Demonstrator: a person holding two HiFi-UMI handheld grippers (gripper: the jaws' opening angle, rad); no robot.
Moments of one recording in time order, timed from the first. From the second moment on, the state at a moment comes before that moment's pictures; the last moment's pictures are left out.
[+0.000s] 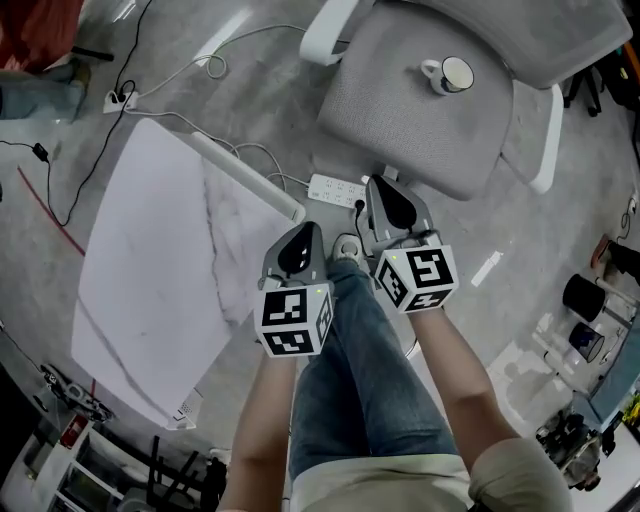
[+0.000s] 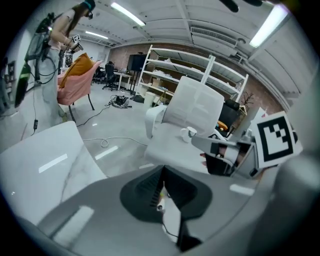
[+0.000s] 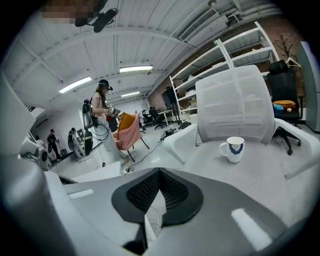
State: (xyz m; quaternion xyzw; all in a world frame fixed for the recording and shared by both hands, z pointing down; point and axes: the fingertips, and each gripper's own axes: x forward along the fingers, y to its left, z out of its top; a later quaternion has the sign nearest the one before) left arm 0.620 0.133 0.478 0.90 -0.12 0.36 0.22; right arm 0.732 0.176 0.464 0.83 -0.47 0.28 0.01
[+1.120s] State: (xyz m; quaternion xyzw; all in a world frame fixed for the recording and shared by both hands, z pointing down) left arm 0.373 0.134 0.357 0.89 -0.27 0.28 0.25; right arm 0.448 0.153 0.303 0.72 -0.65 0.24 0.05
